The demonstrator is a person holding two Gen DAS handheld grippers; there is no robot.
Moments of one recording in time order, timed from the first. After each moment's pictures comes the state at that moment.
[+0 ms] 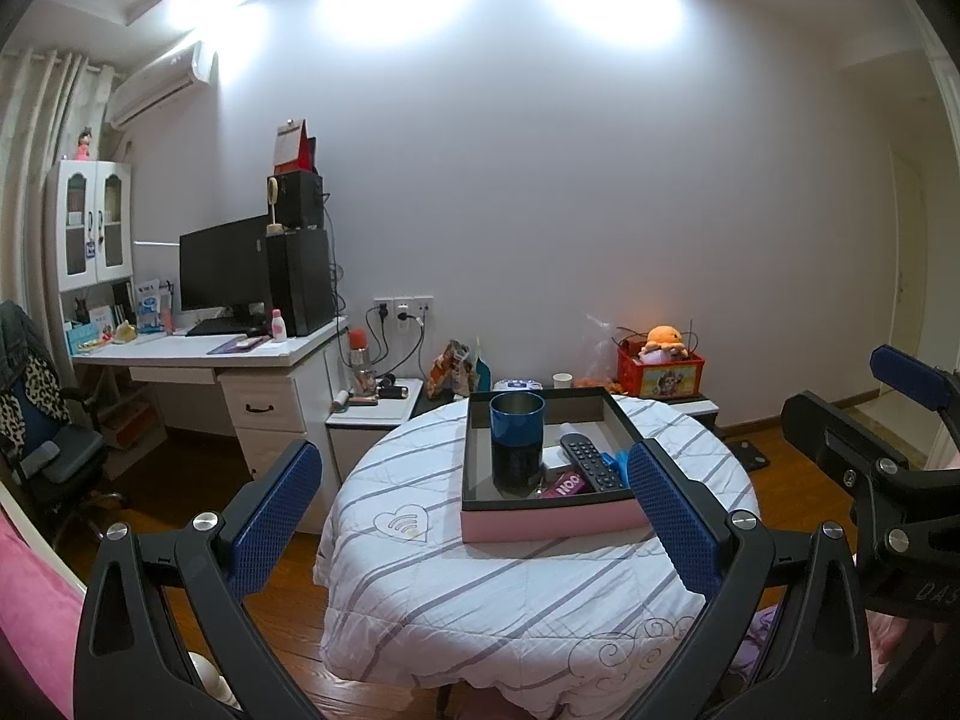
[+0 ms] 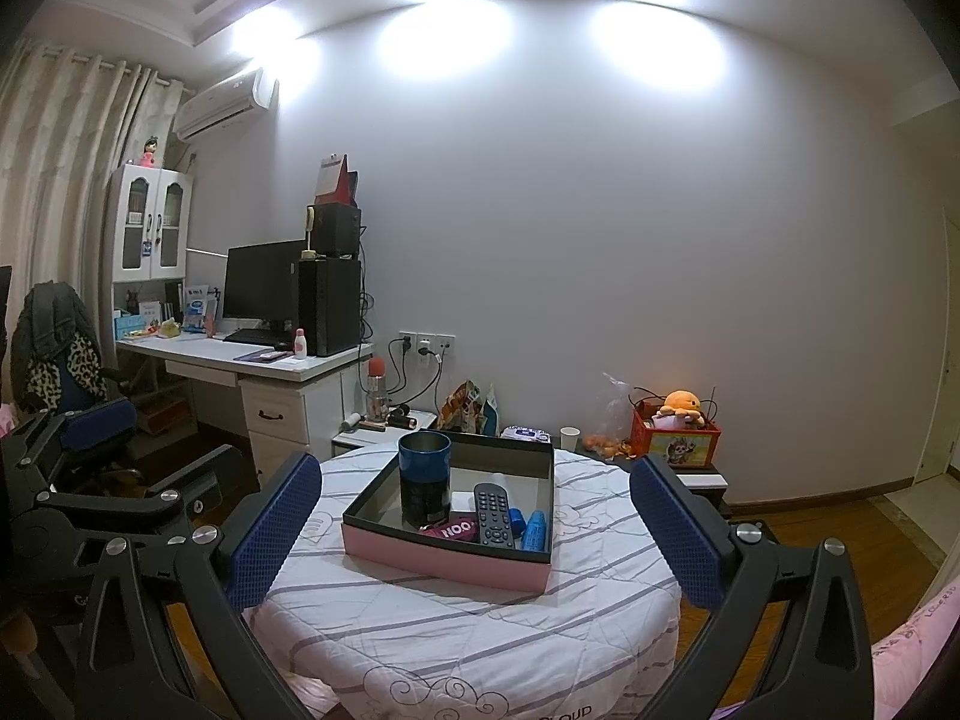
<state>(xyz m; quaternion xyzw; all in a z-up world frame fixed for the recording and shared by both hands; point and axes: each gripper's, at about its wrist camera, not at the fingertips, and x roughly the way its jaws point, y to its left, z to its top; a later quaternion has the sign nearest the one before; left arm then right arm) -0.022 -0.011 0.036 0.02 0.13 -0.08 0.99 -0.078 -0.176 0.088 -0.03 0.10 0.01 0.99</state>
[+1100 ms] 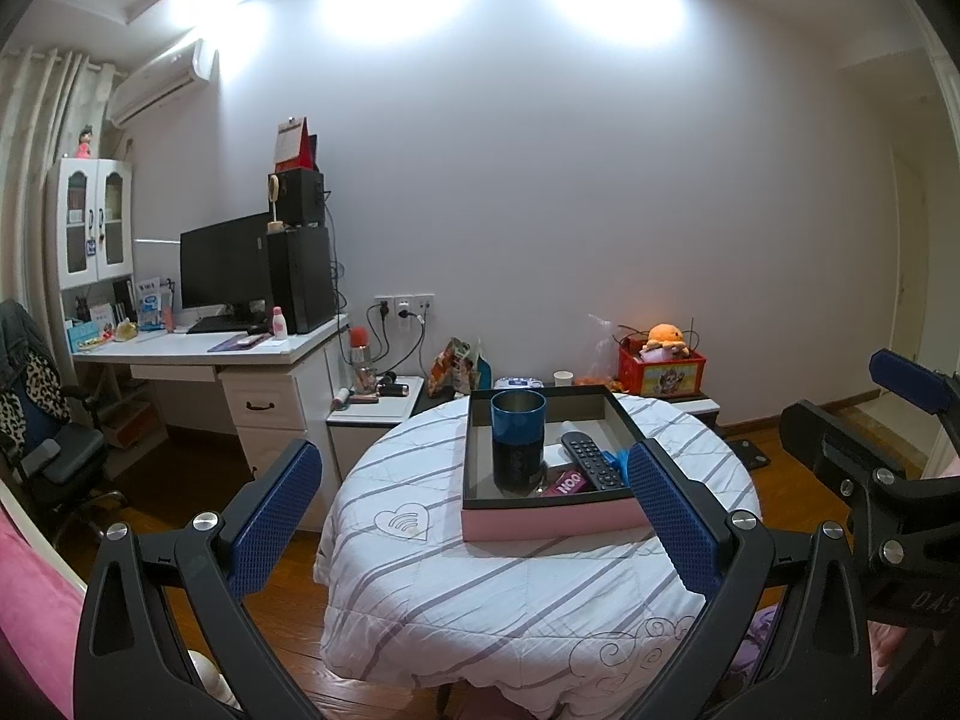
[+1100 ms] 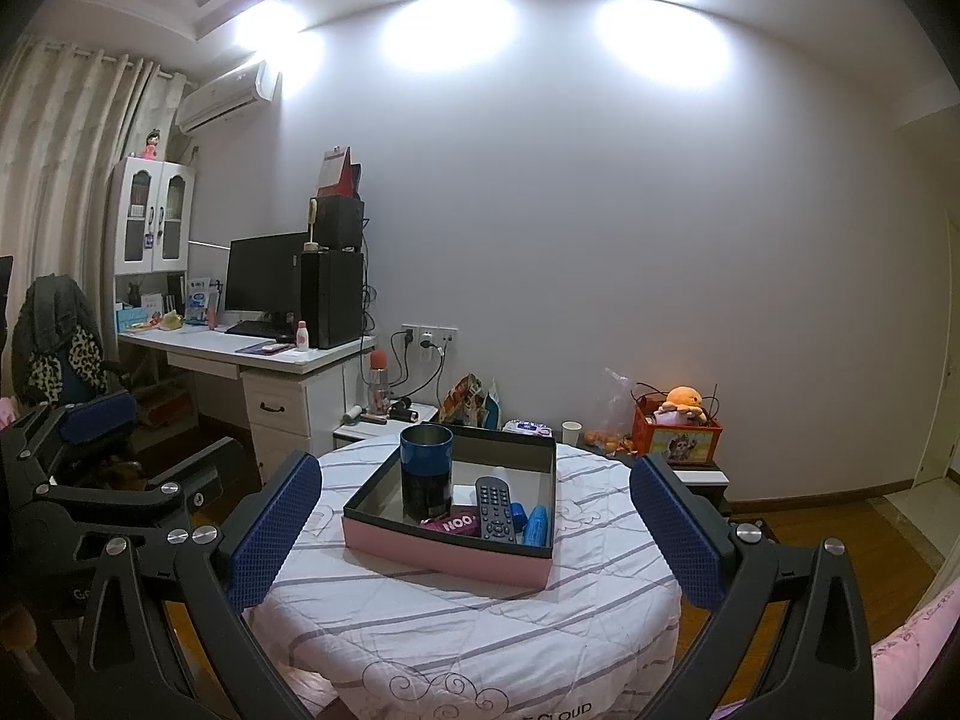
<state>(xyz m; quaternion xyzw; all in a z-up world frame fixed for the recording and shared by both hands) -0.023 -0.010 0.038 0.03 0.13 -0.08 0.99 -0.076 -0.176 0.088 -0.03 0.11 0.01 0.99</state>
